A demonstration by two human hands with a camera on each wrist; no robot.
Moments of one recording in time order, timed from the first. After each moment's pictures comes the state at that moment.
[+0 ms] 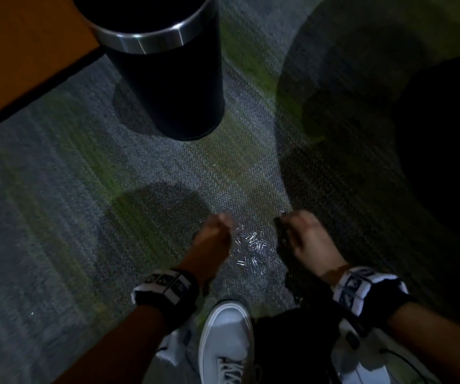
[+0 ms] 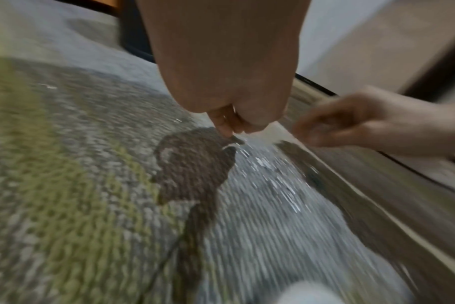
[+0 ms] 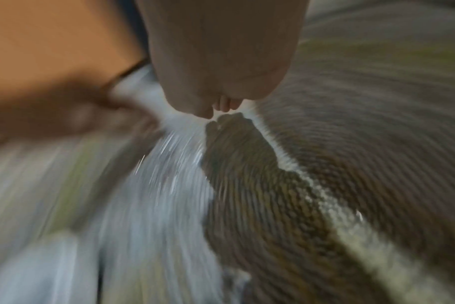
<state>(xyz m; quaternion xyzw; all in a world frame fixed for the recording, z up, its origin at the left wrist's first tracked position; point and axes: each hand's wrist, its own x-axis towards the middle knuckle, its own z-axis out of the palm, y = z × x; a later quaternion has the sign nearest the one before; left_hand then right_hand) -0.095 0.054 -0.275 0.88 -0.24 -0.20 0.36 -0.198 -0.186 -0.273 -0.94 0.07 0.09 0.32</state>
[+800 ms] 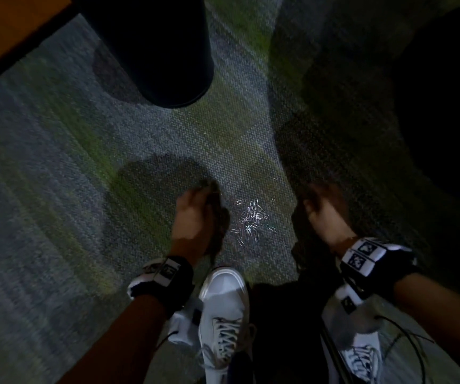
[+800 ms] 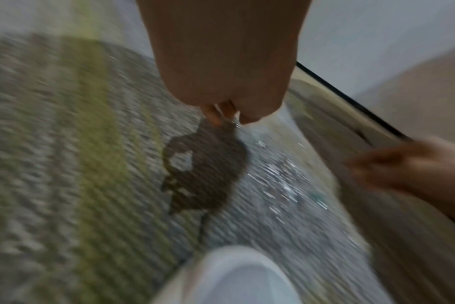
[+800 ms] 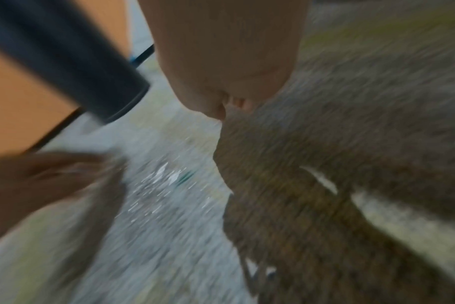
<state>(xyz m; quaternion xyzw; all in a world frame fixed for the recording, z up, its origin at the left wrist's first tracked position) -0.113 0.078 -0.289 0.94 -0.19 -0.14 0.26 -0.225 -0.210 -0.275 -0.91 0.28 0.11 0.28</state>
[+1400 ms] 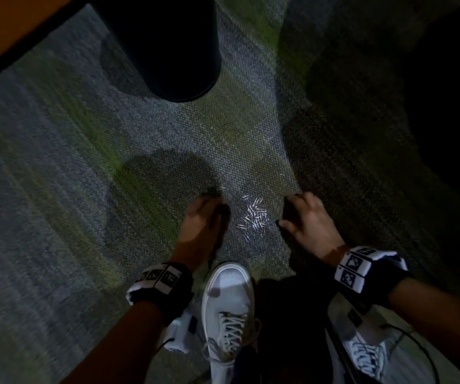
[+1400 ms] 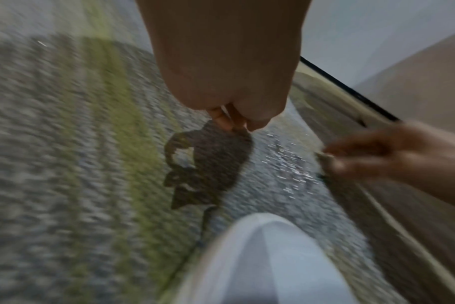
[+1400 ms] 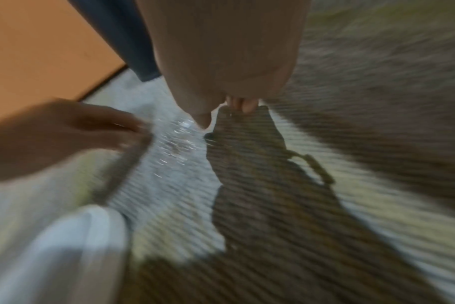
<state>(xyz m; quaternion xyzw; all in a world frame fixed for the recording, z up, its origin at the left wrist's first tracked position) -0.129 0.092 -0.283 0.90 -0.19 -0.22 0.33 -0.237 -0.168 -0.274 -0.94 0.14 0.15 0.27</state>
